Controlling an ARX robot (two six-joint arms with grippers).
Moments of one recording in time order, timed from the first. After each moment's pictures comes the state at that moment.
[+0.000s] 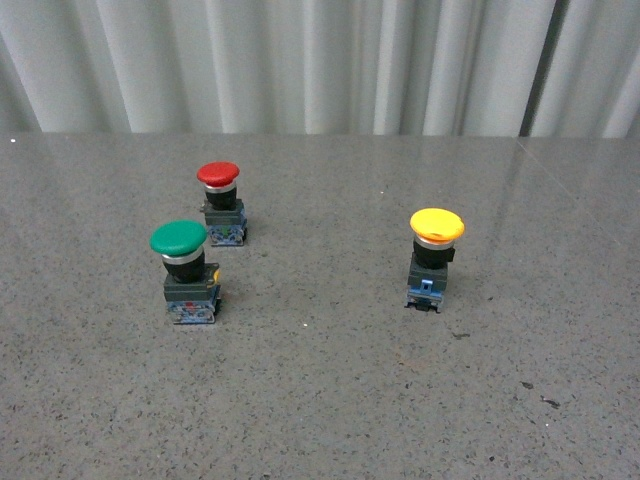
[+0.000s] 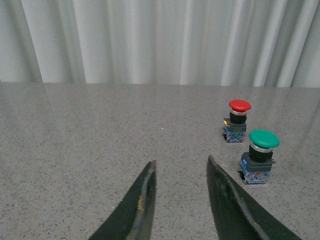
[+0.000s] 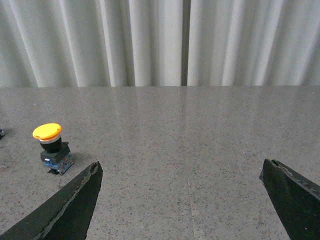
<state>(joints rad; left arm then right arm) 0.00 0.01 0.01 0.00 0.00 0.00 0.00 0.00 0.01 0.00 0.00 0.01</state>
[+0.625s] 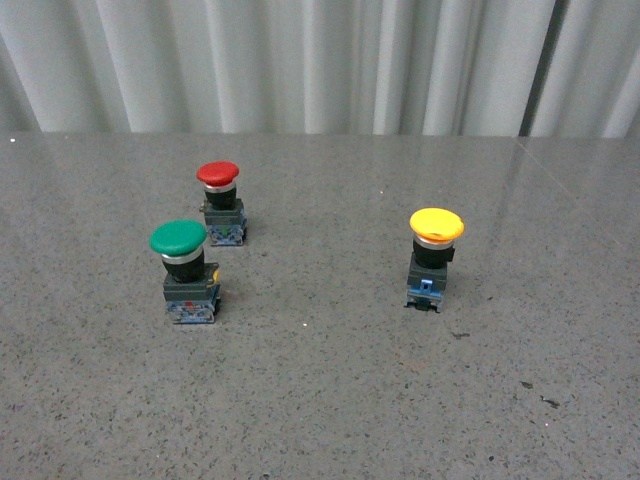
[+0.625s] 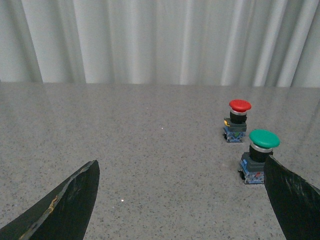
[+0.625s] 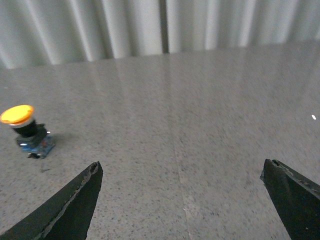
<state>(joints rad) 0.00 0.01 0.01 0.00 0.00 0.00 0.05 0.09 0.06 -0.10 0.13 0.07</state>
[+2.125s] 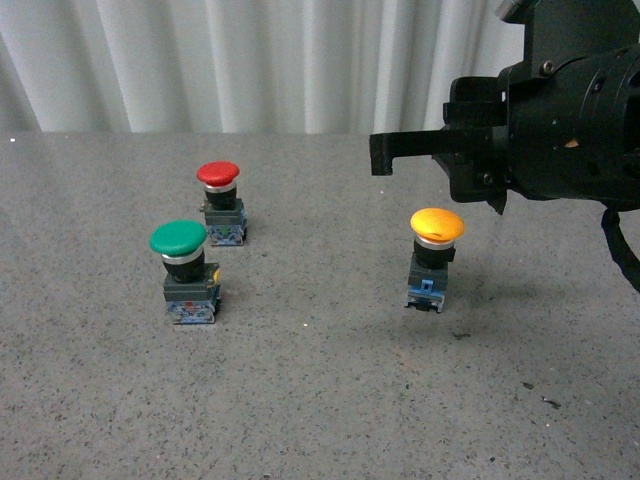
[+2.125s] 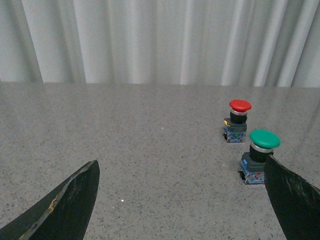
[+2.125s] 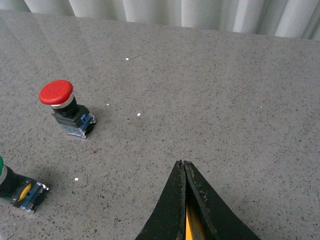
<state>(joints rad) 0.00 0.01 0.01 0.00 0.00 0.00 0.44 1.60 0.82 0.42 0.05 0.11</state>
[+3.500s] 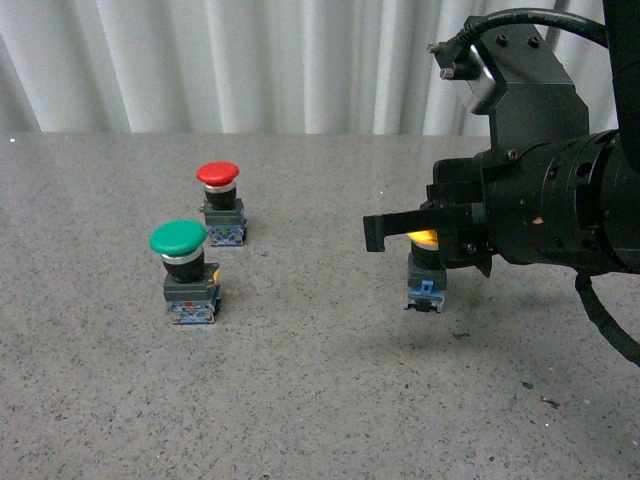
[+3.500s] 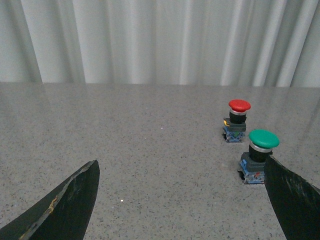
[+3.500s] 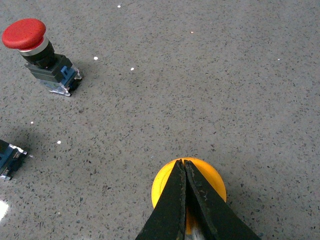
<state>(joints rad) 0.00 0.01 0.01 0.00 0.00 0.00 0.44 1.69 0.83 0.32 0.03 0.12</state>
